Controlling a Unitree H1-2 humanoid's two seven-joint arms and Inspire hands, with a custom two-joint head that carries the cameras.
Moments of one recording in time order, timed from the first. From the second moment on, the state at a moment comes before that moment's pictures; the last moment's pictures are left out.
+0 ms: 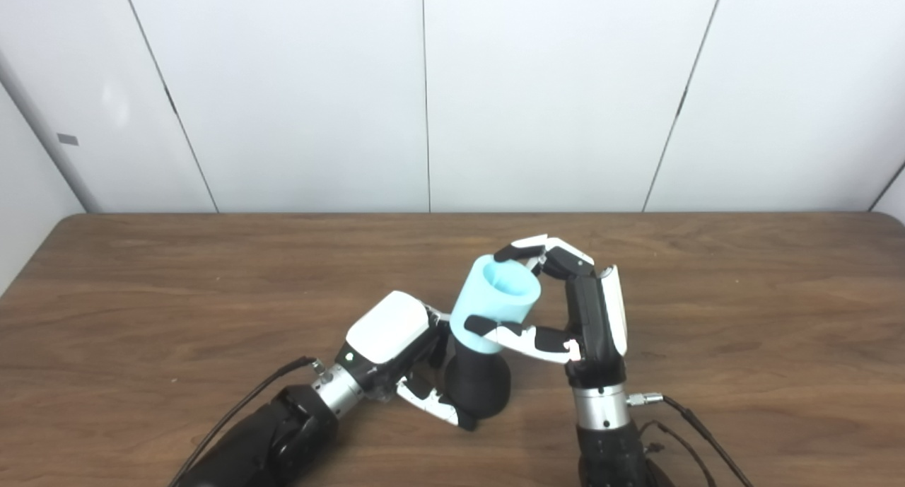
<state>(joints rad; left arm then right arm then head) -0.44 0.34 -0.62 0.40 0.83 -0.45 0.26 -0.23 -0.08 0.43 0.07 -0.38 -0.46 -0.55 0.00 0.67</state>
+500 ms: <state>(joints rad) -0.44 0.34 -0.62 0.41 0.83 -0.45 0.26 -0.22 -0.11 0.43 0.04 -0.43 -0.46 -0.55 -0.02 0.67</state>
